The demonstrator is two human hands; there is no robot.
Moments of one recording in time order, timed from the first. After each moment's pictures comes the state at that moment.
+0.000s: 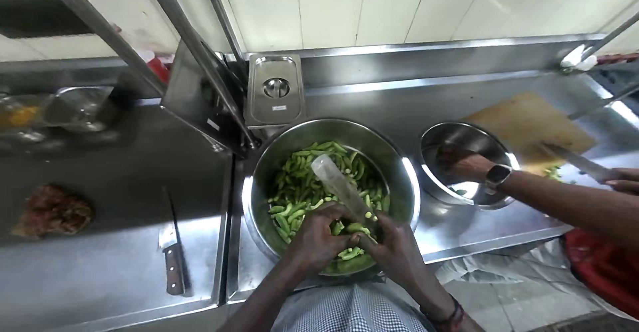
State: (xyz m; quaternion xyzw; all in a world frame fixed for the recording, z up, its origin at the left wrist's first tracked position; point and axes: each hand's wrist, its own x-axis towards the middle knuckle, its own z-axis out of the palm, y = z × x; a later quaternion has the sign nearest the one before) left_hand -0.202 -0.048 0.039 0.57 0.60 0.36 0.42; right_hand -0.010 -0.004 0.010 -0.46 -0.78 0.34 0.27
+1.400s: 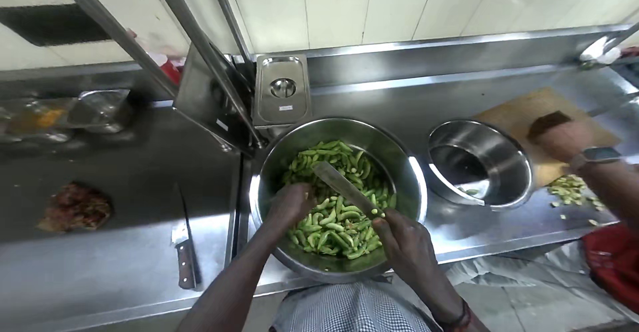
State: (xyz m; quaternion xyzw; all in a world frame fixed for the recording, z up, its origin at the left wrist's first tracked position) left_hand -0.272 0.010 -0.009 0.53 0.79 0.08 0.31; right_hand -0.002 -0.003 0.010 -0.49 -0.81 0.20 0.26
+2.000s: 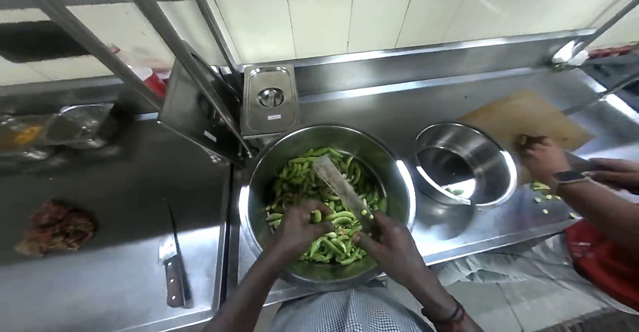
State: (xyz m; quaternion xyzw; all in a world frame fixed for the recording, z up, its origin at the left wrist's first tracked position) left_hand -0.230 -0.029 0.026 0.52 0.68 0.30 0.42; right_hand 0.000 0.006 0.014 -0.50 -0.74 0.40 0.20
